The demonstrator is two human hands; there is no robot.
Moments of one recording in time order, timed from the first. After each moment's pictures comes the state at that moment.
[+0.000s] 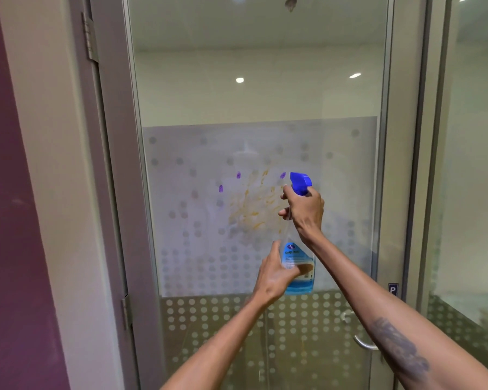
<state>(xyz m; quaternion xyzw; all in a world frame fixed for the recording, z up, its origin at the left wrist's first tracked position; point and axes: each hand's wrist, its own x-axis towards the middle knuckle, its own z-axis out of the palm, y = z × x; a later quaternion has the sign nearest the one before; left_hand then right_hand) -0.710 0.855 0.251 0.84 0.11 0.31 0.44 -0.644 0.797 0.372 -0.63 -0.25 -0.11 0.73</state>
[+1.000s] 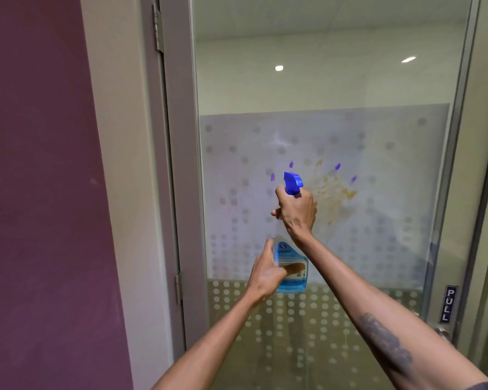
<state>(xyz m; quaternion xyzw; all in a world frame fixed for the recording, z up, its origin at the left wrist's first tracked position) -0.807 0.947 0.229 0.83 0.20 0.31 0.42 -0.739 0.899 0.348 -0.65 -0.29 -0.13 0.69</state>
